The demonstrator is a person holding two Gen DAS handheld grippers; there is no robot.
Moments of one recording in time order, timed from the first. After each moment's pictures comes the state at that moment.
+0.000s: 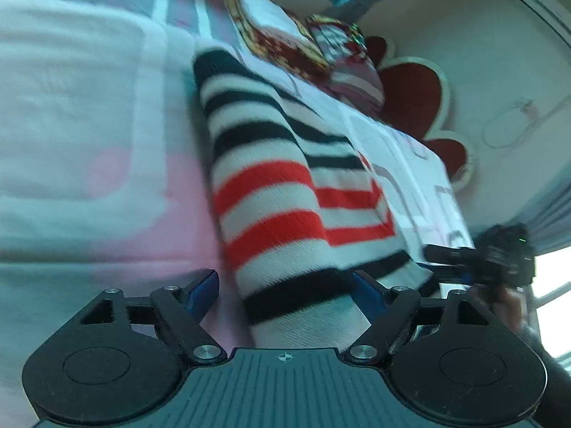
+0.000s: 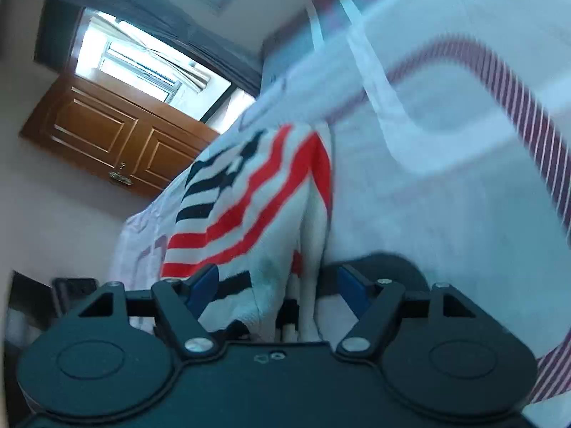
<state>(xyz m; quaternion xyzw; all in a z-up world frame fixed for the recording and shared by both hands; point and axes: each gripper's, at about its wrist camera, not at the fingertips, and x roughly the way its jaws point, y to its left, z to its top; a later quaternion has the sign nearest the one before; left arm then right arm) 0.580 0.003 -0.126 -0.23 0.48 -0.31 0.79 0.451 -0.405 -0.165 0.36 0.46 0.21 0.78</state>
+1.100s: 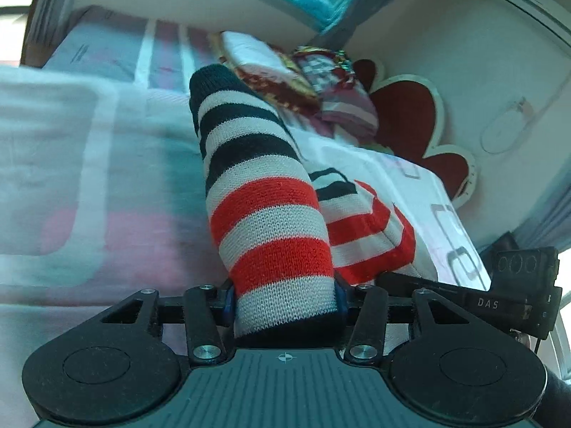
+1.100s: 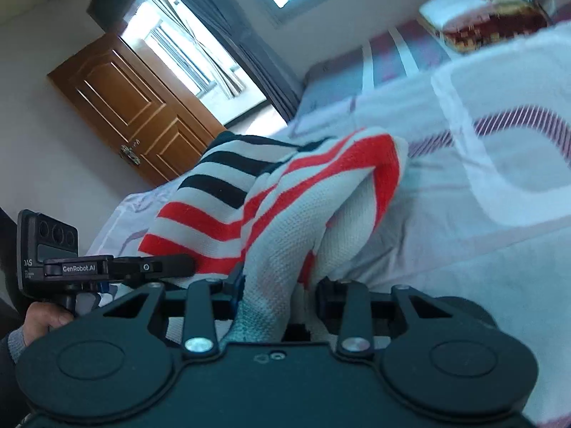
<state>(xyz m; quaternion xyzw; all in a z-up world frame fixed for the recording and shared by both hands) 0.561 -0.051 -0.072 -0.19 0.41 -0.29 0.84 0.415 -0.364 -0.127 0.24 0.36 0.25 0.87</state>
